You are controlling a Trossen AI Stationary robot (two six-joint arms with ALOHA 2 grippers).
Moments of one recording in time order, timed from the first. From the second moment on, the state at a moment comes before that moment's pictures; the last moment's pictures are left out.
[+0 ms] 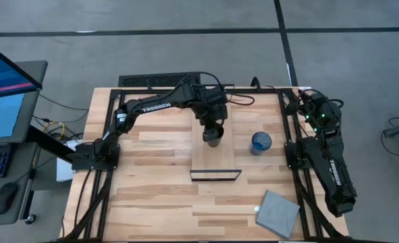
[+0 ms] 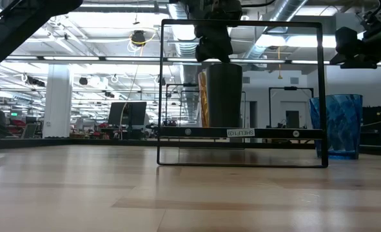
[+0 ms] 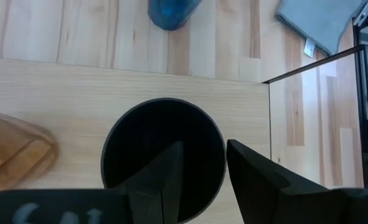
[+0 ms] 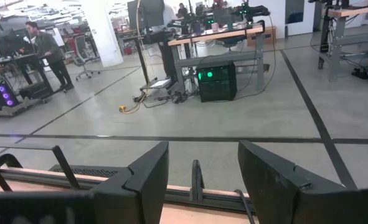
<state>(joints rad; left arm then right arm) 0.21 2.20 2.32 -1.22 0.33 0.05 -1.32 0.08 0.37 -0.40 -0.10 0.12</state>
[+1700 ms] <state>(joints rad) 0.25 2.22 2.28 -1.29 0.44 0.01 -1.32 0.08 0.37 -0.40 -0.10 0.12</state>
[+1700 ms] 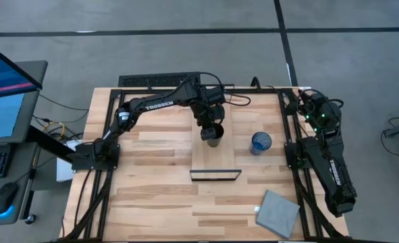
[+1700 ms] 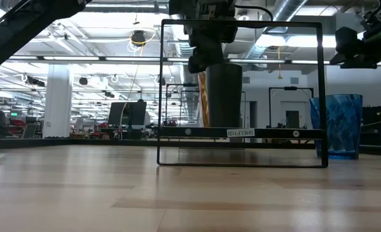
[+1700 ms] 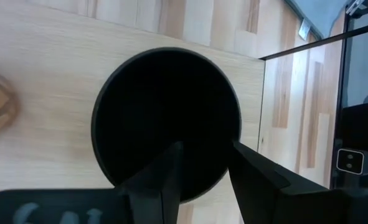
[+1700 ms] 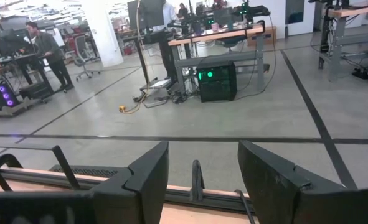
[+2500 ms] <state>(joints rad) 0.25 2.23 2.34 -1.29 0.35 0.05 -1.32 0.08 0.37 -0.40 -0.10 0.12</state>
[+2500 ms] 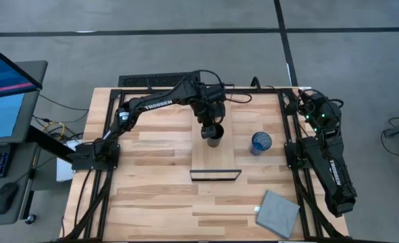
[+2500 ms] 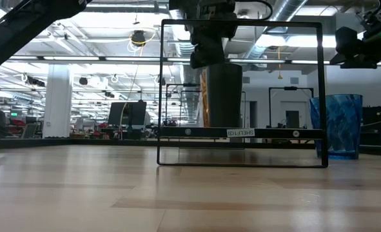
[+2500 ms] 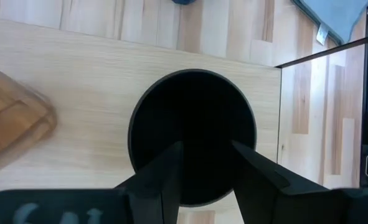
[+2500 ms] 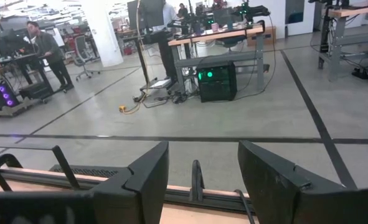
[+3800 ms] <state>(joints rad) 0.28 1.04 1.08 -0.28 -0.38 -0.01 -1.29 0.09 0.37 -0.35 -0.37 0.16</state>
